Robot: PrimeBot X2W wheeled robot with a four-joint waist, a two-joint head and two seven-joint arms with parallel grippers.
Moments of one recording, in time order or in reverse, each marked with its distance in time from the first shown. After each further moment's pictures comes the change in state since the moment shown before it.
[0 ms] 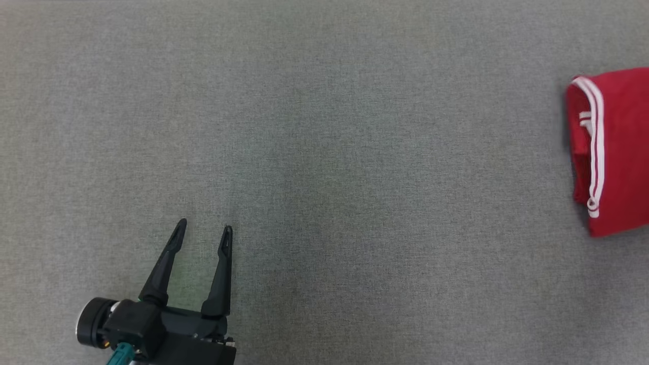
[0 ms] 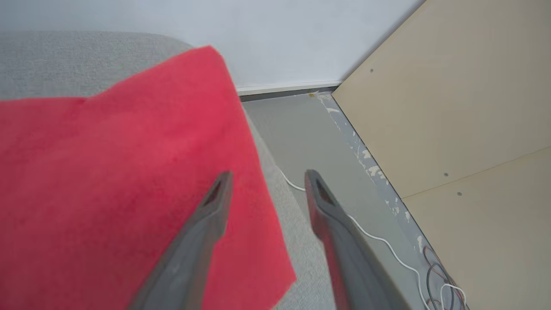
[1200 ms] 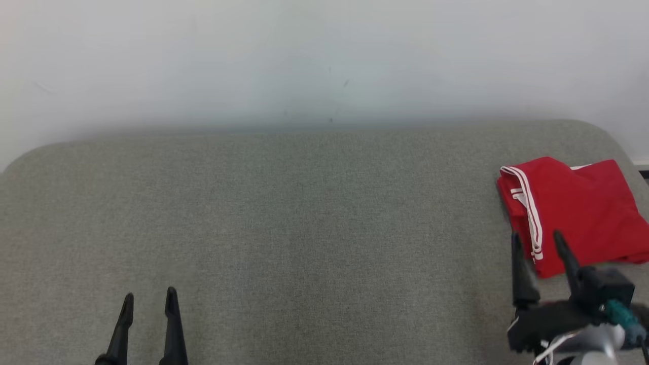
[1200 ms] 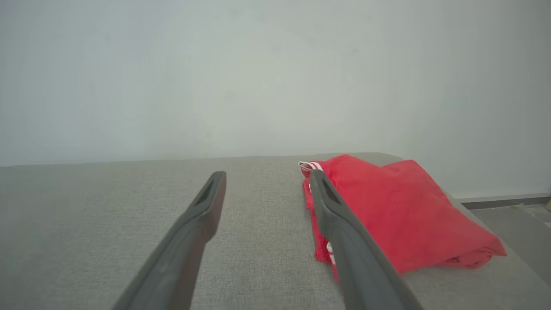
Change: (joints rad) left arm 0.192 -0.059 0.163 0.009 -0.072 0.054 0.000; right arm 0.631 0.235 0.521 -0.237 0.517 0.000 -0.616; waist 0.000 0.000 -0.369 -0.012
